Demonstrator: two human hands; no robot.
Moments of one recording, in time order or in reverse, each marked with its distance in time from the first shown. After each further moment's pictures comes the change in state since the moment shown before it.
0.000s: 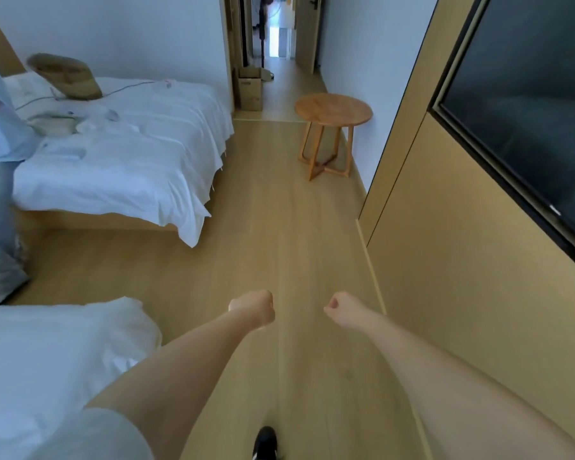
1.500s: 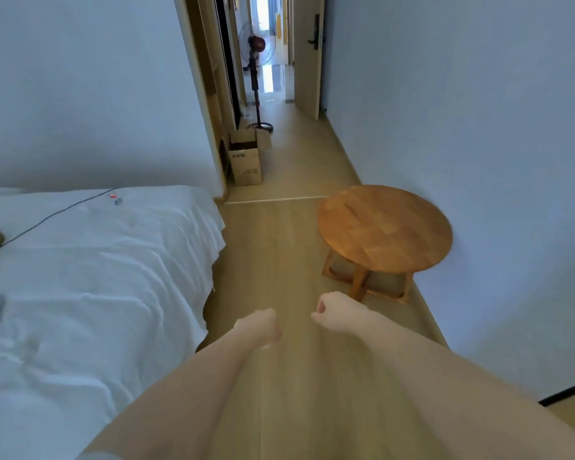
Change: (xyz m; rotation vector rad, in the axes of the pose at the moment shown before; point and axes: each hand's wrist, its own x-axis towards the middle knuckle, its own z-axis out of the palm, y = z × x) left_hand 1.017 -0.006 -0.589 0.035 -0.071 0.030; right_hand 0.973 -0.371 -0.560 -0.170 0.018 -0.152
